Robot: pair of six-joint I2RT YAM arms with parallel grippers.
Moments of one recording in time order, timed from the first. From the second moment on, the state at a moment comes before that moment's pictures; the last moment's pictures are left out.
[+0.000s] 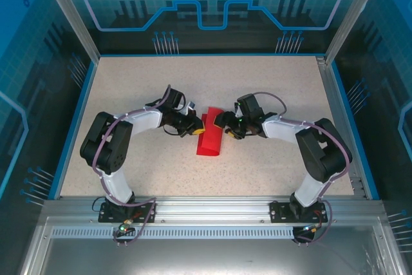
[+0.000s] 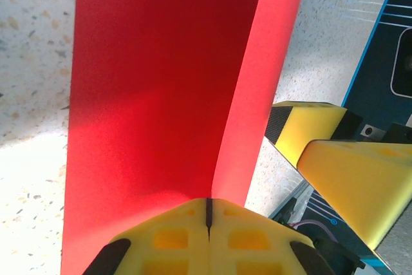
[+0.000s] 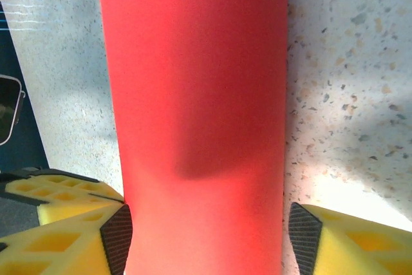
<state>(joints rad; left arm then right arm) -0.36 1.80 1.03 -0.27 0.75 -0.81 0.49 1.70 0.90 -0.08 -0.42 0.96</state>
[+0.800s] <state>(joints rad) -0.36 1.80 1.04 -0.29 0.74 -0.79 0.49 1.77 1.03 -0.33 -0.45 0.72</state>
